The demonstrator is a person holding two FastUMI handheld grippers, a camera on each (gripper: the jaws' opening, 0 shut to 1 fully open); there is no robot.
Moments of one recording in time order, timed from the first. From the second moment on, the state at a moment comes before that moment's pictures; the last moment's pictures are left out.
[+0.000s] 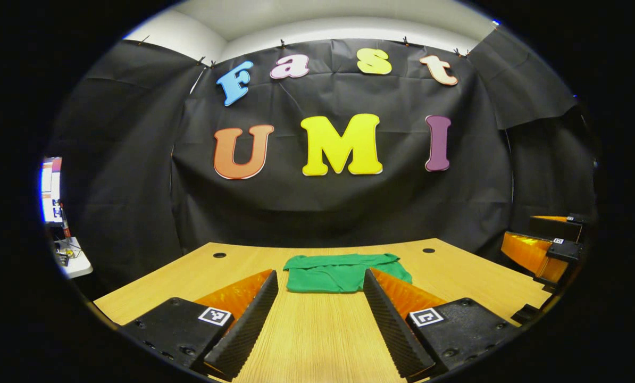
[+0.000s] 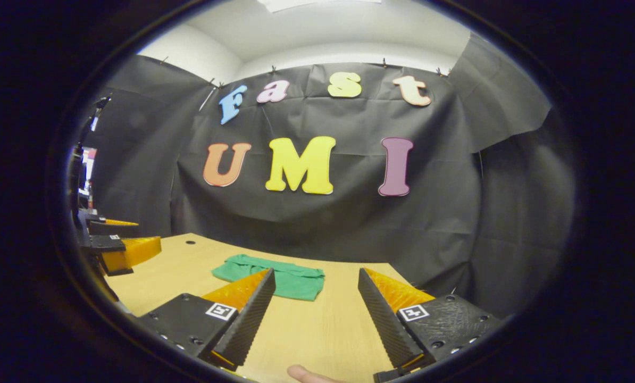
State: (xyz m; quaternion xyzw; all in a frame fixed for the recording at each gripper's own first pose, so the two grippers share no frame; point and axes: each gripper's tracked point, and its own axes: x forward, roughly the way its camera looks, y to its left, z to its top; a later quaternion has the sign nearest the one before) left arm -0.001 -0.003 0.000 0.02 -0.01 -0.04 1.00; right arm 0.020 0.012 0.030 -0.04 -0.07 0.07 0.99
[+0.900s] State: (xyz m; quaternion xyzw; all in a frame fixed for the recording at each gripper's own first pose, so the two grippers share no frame) left arm 0.009 -0.018 -0.016 0.02 0.00 -0.05 1.00; right arm 0.030 0.026 0.014 -0.06 -0.06 0.10 0.99
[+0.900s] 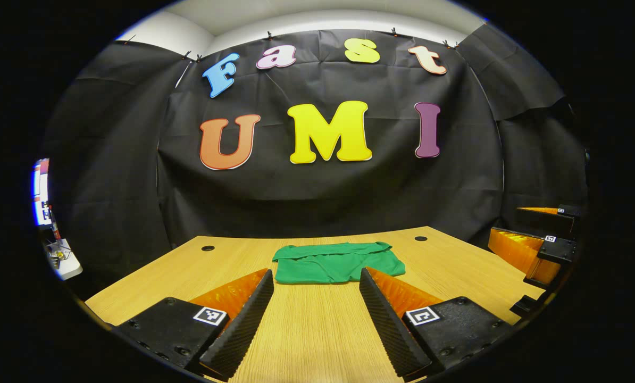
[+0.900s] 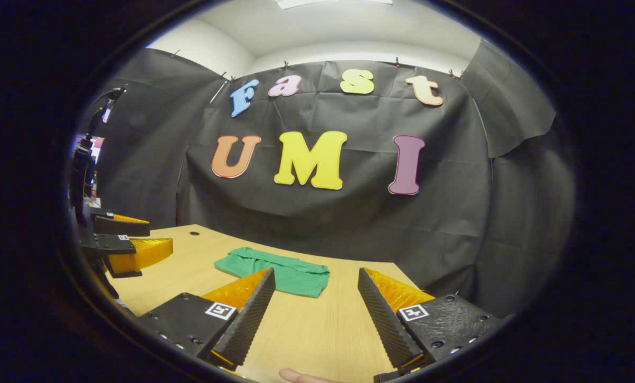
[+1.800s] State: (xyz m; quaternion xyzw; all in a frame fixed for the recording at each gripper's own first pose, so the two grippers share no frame) left arm 0.013 -0.016 -0.025 0.02 0.02 -0.04 1.00; right arm 0.033 0.030 0.009 -0.06 -0.05 0.10 0.99
